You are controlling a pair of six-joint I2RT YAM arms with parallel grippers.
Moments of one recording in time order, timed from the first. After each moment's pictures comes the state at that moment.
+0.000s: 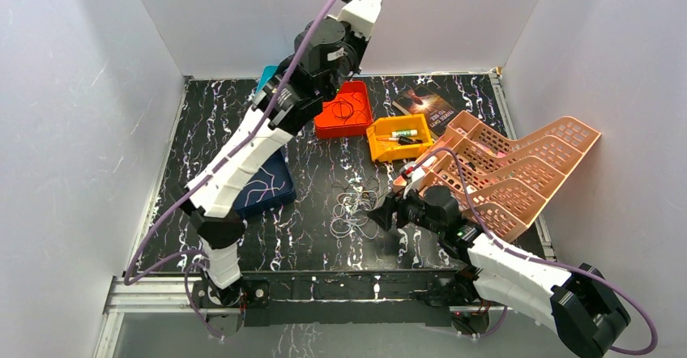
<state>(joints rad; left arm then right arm) -0.86 1.82 2.33 -0.56 -0.49 0.22 0.72 0.87 0.24 0.28 -0.22 0.38</state>
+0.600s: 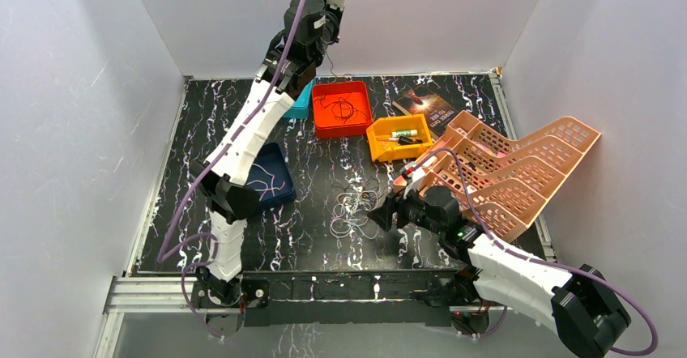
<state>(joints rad) -0.63 2.04 2.48 -0.44 -0.40 0.22 0.72 0.87 0.24 0.27 -0.22 0.39</state>
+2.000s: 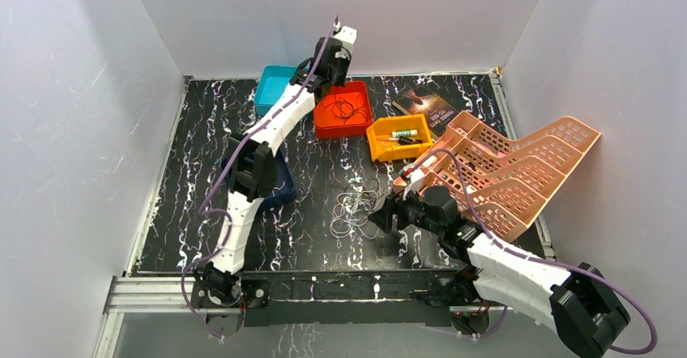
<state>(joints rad) -0.50 2.36 2.33 -0.40 -0.19 0.08 0.72 0.88 0.24 0.24 -0.23 0.39</state>
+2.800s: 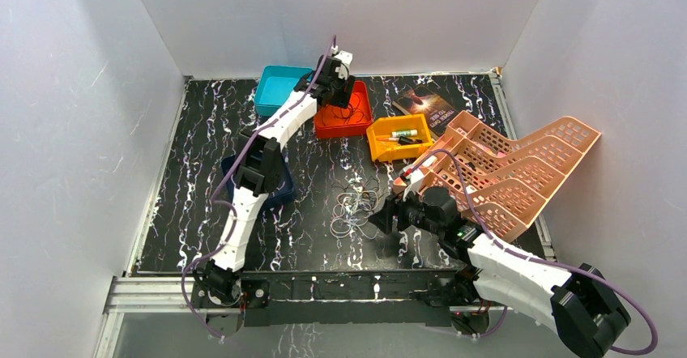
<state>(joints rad) -0.48 2.52 2.33 -0.48 -0.10 0.01 0.72 0.87 0.24 0.22 -0.23 0.40</state>
